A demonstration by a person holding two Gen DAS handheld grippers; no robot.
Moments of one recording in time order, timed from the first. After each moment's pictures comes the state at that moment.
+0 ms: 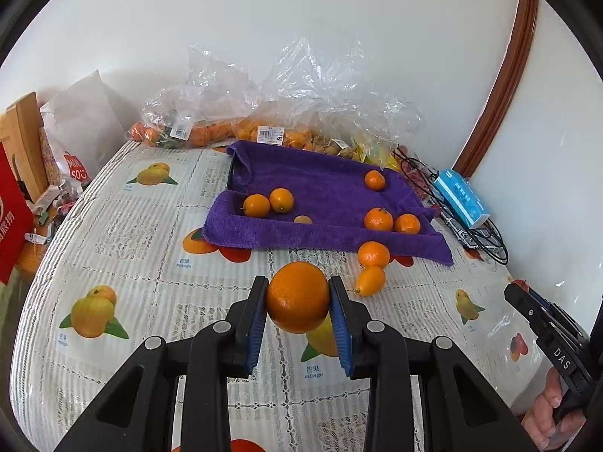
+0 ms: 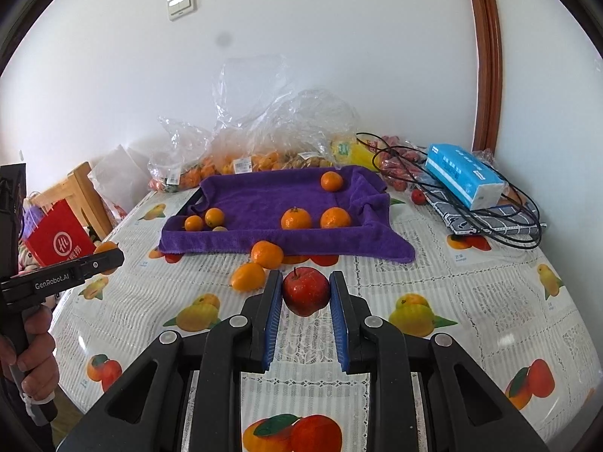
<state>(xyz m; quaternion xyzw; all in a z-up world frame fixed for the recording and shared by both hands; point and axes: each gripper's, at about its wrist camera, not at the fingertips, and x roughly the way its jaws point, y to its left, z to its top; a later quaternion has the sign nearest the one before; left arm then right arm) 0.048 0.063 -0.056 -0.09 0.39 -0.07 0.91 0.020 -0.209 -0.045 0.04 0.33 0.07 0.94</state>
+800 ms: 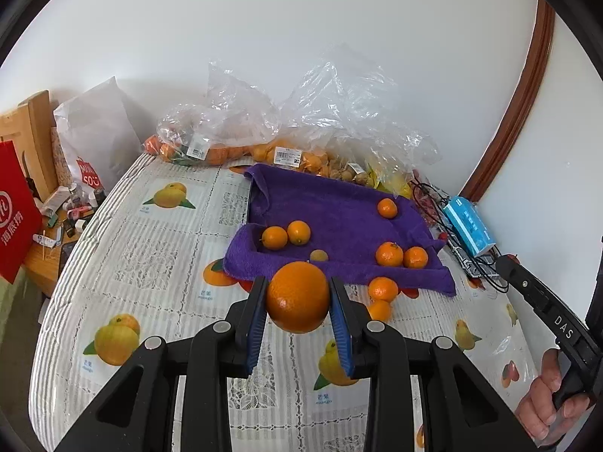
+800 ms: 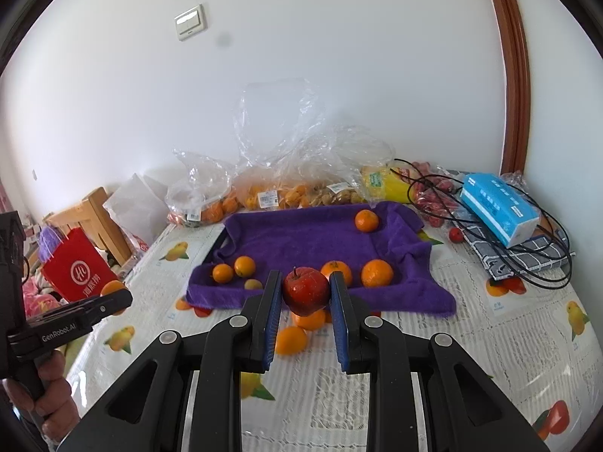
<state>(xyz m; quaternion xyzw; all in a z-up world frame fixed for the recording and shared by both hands) 0.064 0.085 -0.031 -0.11 0.38 -0.05 0.92 0.071 -0.179 -0.009 0.07 0.31 0.11 0.94</state>
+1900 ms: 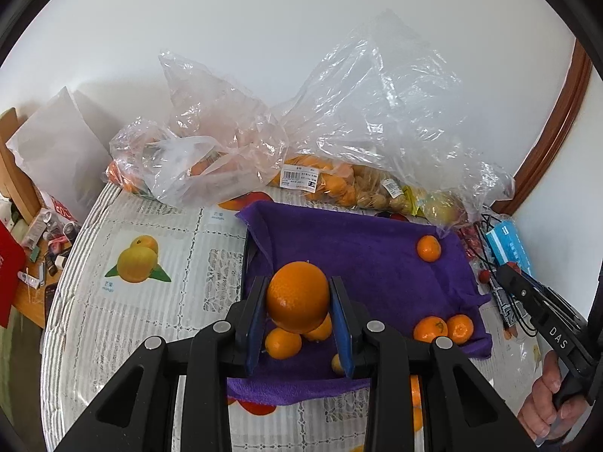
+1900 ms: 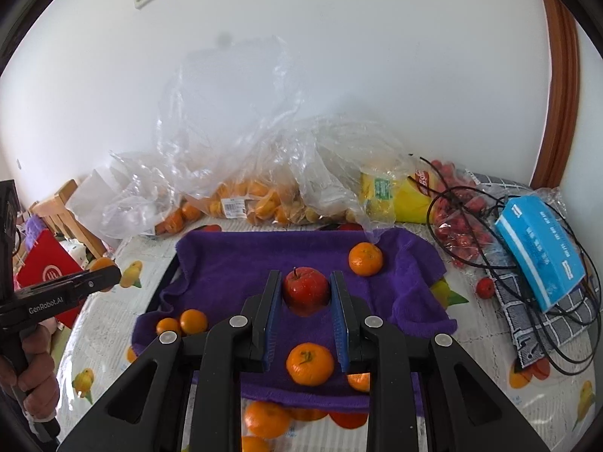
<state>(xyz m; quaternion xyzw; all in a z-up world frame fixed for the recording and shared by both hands) 0.232 0.087 -0.050 -0.09 0.44 -0.03 0.89 0.236 -0.178 -0.044 0.04 0.37 0.11 0.92</state>
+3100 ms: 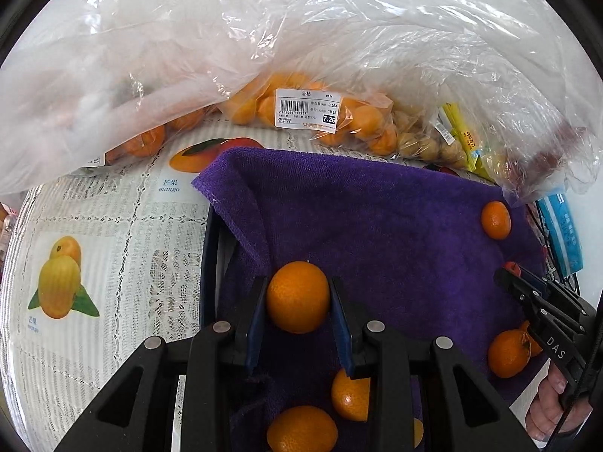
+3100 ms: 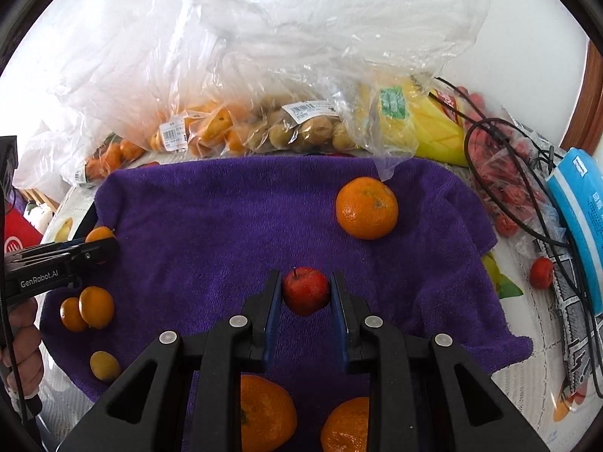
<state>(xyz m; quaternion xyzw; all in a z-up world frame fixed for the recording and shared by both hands) 0.321 0.072 -0.154 -0.06 0.51 -0.05 0.86 0.311 -0.167 -0.146 0.01 0.46 0.09 0.88</state>
